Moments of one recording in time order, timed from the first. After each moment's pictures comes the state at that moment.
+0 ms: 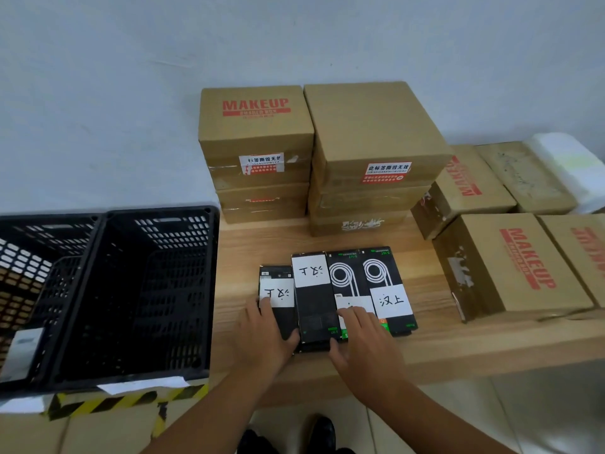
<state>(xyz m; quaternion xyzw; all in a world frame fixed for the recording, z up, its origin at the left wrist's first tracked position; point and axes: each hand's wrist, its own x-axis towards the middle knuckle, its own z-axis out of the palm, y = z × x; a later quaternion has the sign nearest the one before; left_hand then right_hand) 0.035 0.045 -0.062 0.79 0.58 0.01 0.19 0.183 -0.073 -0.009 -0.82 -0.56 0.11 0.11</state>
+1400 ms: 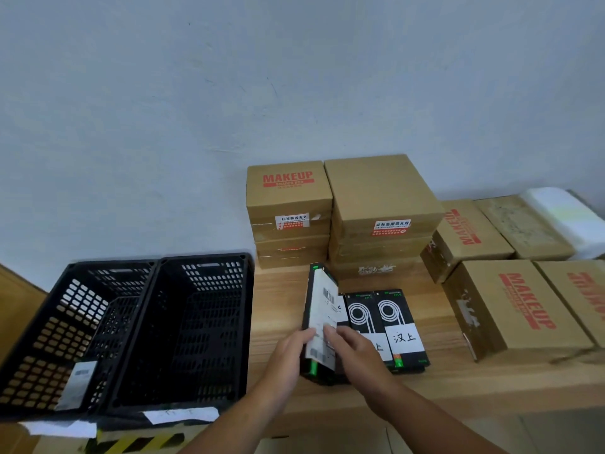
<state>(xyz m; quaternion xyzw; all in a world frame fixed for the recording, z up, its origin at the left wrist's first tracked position) 0.014 0.023 0.087 0.47 0.48 0.19 0.72 0.150 -0.040 0.076 -0.66 -0.25 0.55 0.46</state>
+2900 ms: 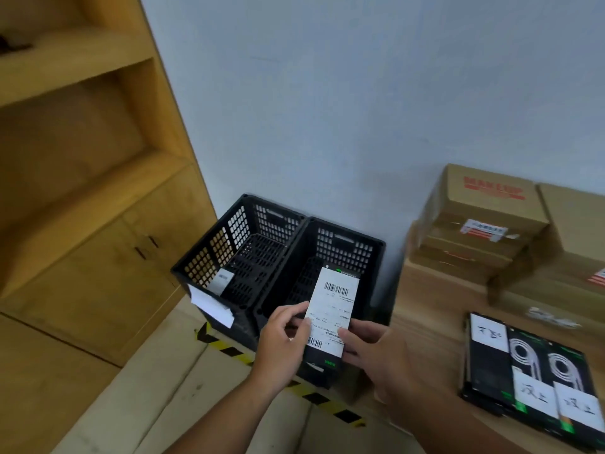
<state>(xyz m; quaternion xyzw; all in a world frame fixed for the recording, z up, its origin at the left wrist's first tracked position) -0.288 0.004 0.074 0.50 0.61 0.41 0.46 -0.104 0.004 0.073 -0.61 -0.32 0.59 0.42</state>
